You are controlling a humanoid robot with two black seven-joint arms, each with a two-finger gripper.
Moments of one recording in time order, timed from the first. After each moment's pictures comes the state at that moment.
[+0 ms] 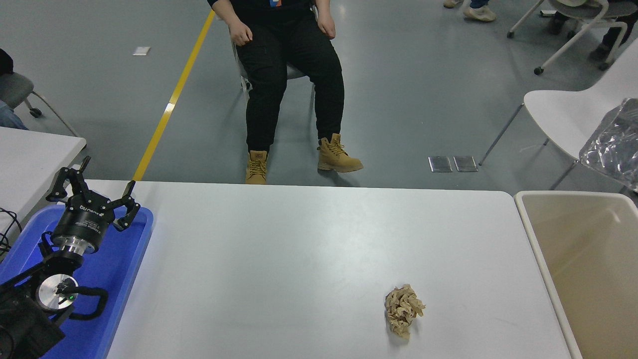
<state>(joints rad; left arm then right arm) -0.56 0.46 -0.57 -0.39 -0.24 -0.70 -0.60 0.91 -0.81 -0.49 0.14 -0.40 0.21 0.54</state>
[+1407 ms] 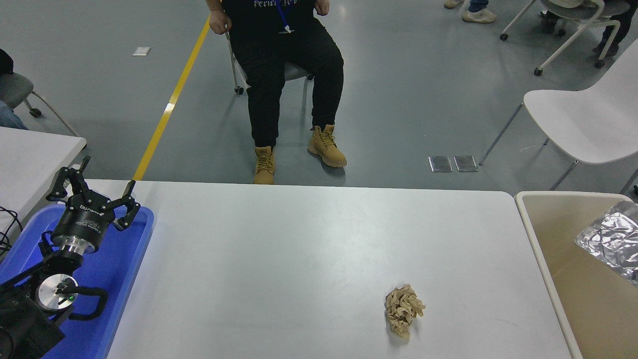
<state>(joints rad) -0.56 0.46 -0.57 -0.39 -0.24 -0.70 -0.60 0.65 -0.60 -0.40 0.10 -0.29 0.13 0.13</state>
